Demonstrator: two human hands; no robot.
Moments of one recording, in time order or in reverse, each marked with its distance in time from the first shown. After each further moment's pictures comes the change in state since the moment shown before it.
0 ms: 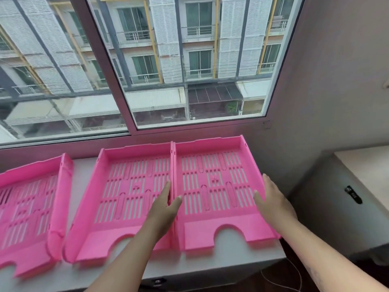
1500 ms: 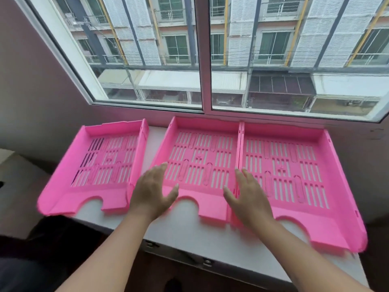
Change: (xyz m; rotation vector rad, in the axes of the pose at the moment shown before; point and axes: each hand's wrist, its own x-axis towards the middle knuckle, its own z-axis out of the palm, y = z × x) left_hand -0.045 -0.096 -0.132 0.702 0.449 0.008; right_hand -0.027 -0.167 0.116 -0.018 -0.187 -0.482
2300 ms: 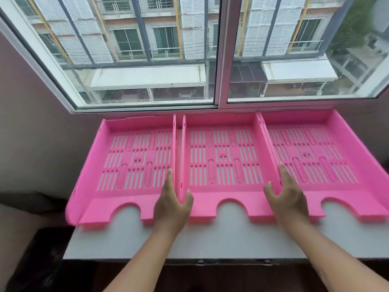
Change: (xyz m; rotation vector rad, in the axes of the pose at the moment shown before) left_hand 0.017 -0.084 0.004 -0.524 -0.154 -0.136; right_hand -0.008 -0.050 0.056 0.058 0.433 0.329
